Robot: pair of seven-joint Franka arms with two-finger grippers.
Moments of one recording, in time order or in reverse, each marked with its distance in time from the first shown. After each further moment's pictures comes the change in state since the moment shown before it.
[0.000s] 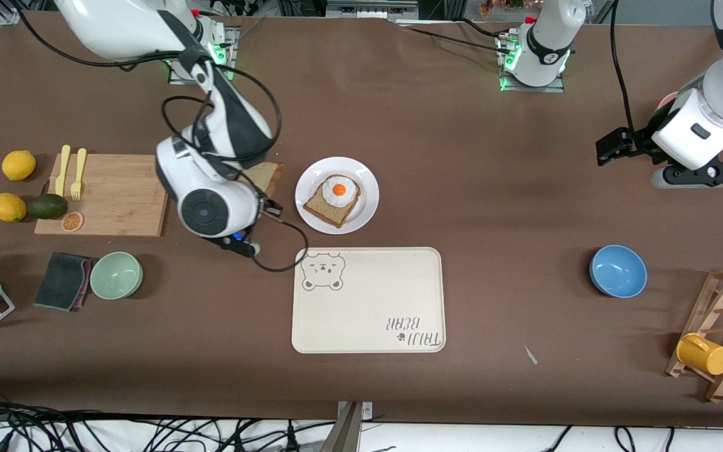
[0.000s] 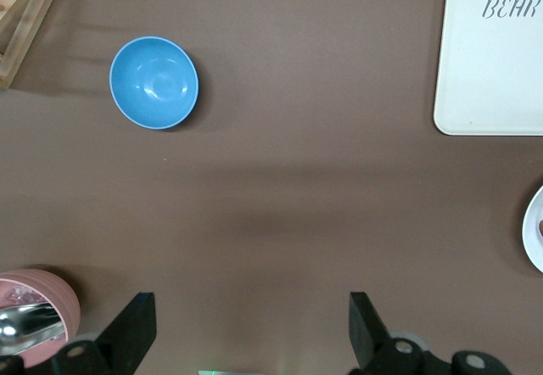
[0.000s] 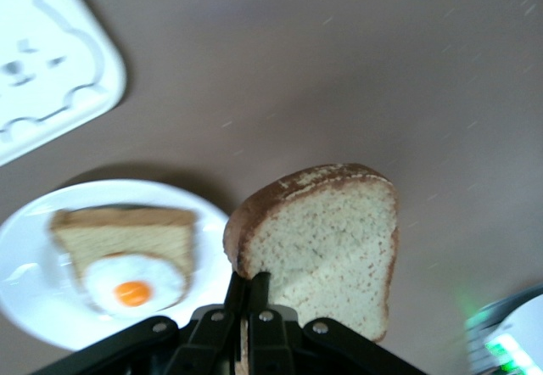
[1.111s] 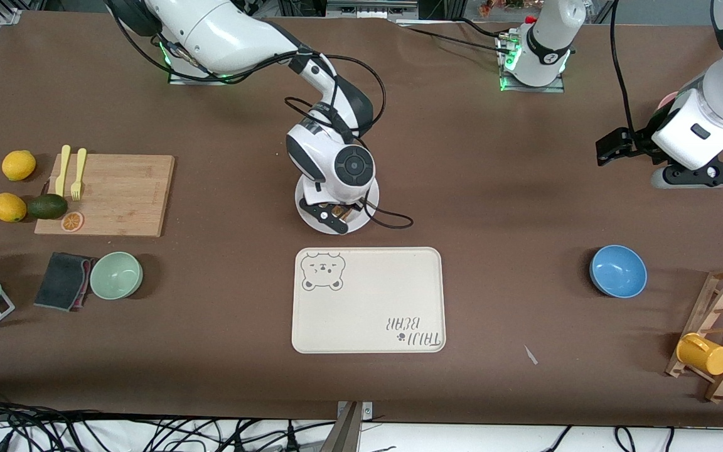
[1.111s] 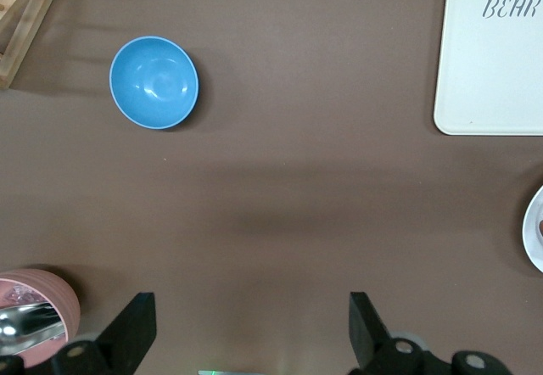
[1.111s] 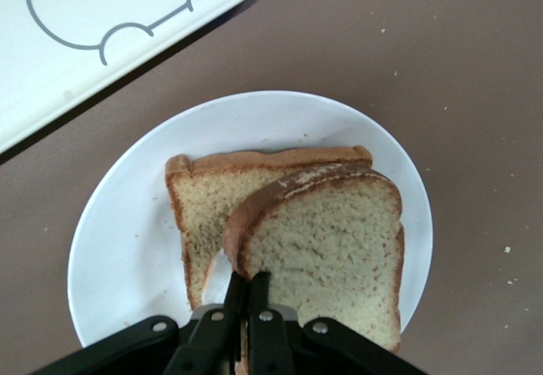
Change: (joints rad) left arm 0.000 0.000 0.000 0.000 0.000 0.000 0.000; right arm 0.281 0.176 -0.013 0.063 -0.191 0.214 0.399
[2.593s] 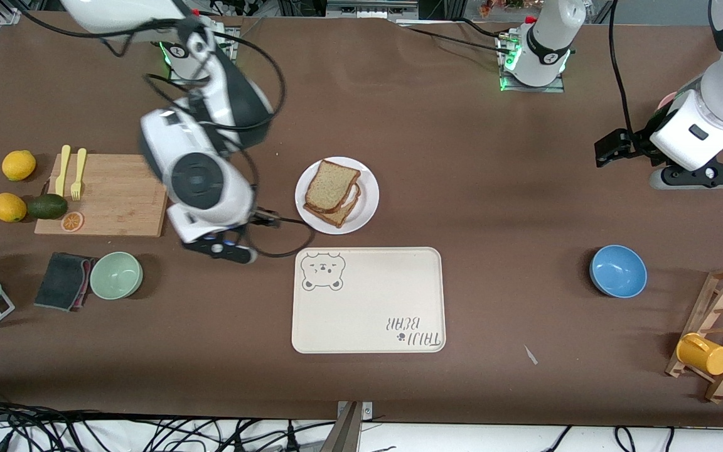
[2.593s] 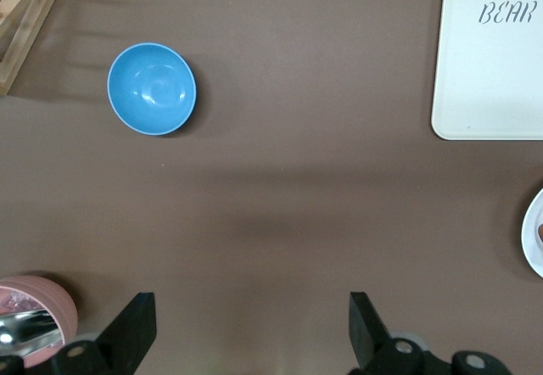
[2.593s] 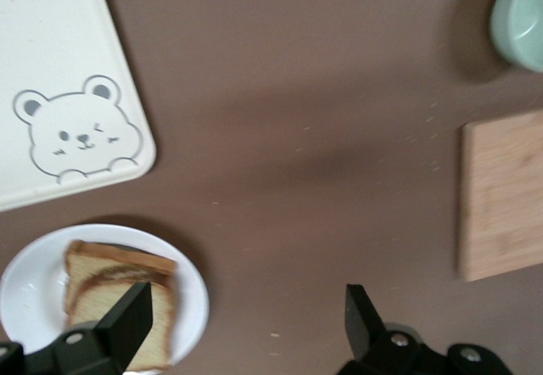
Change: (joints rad) left arm -0.003 0.002 -0.001 -0.015 0.000 0.035 0.000; right arm -0.341 -0.255 -0.017 0.060 0.022 -0.299 -0.774
